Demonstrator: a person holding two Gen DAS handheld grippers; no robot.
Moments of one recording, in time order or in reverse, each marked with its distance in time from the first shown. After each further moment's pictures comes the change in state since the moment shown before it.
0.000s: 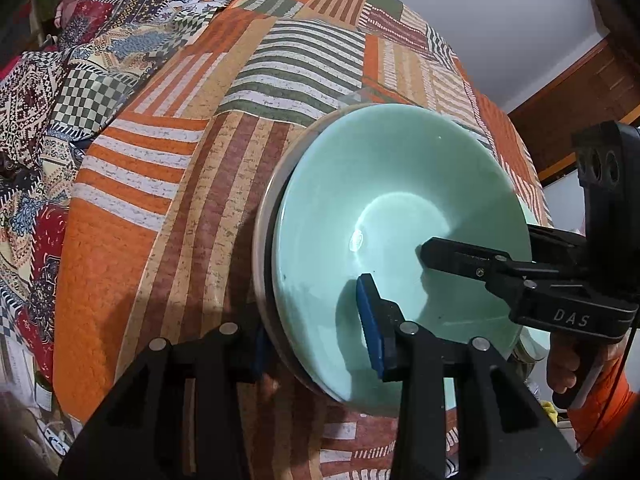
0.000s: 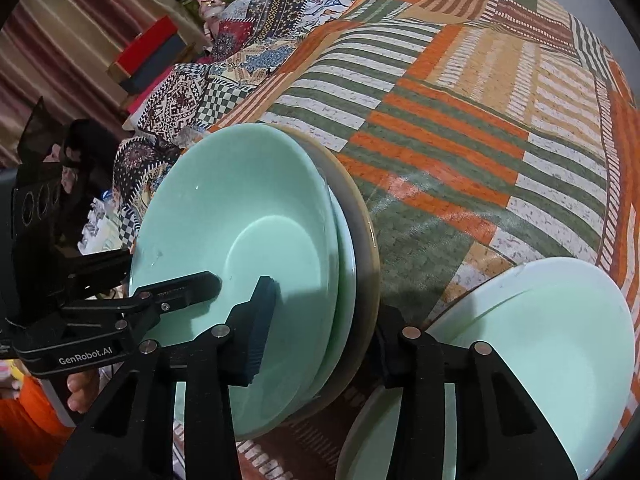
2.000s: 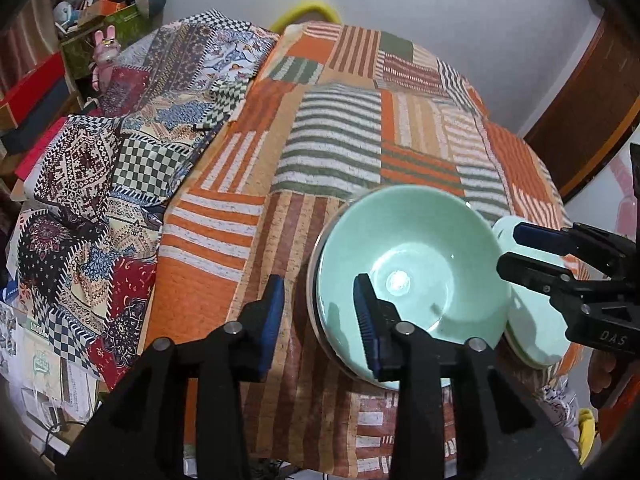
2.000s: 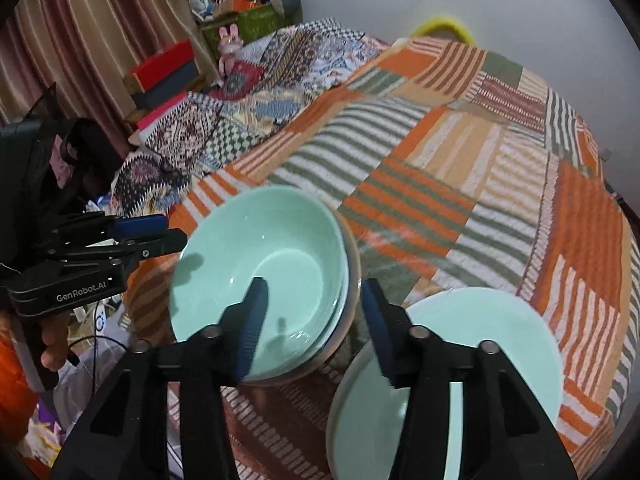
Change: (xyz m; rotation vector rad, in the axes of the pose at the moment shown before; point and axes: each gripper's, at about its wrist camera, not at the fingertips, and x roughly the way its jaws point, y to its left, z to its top) left arm -0.066 -0.010 0.009 0.077 -0.170 0.184; right arm -0.066 0.022 -0.006 -0.129 -0.199 -0.124
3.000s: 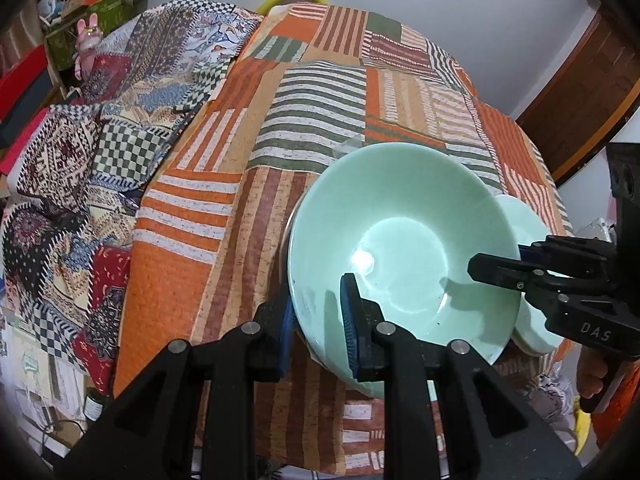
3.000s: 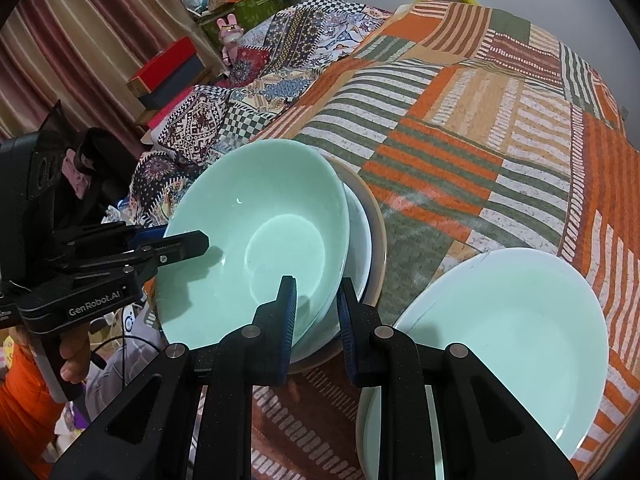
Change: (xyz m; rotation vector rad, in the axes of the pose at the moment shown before) left arm 0.018 -0.010 -0.009 0.028 0.067 -0.036; right arm 0.024 -0.005 -0.012 0.081 0.092 0.119
